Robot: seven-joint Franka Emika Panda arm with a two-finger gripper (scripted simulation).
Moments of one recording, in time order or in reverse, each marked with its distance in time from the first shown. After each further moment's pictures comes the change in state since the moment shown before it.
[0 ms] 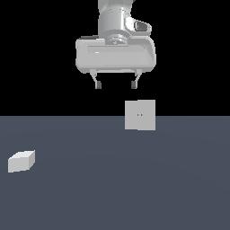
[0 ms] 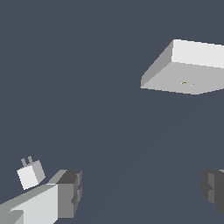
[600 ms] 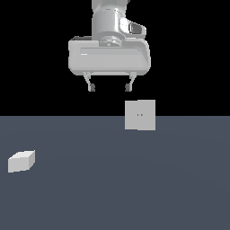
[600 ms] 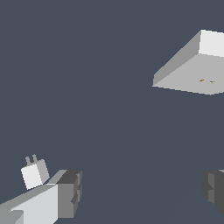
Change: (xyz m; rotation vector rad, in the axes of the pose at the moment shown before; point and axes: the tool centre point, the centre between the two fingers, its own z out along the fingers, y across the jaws) arm -0.006 -0.016 0.009 0.006 0.024 -0.029
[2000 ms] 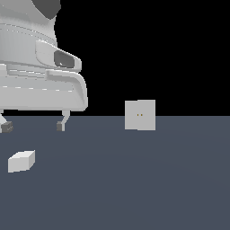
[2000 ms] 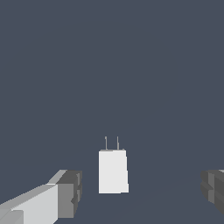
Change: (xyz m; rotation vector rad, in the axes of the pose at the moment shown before) arm -0.064 -0.151 0.089 0.062 0.226 -0.289
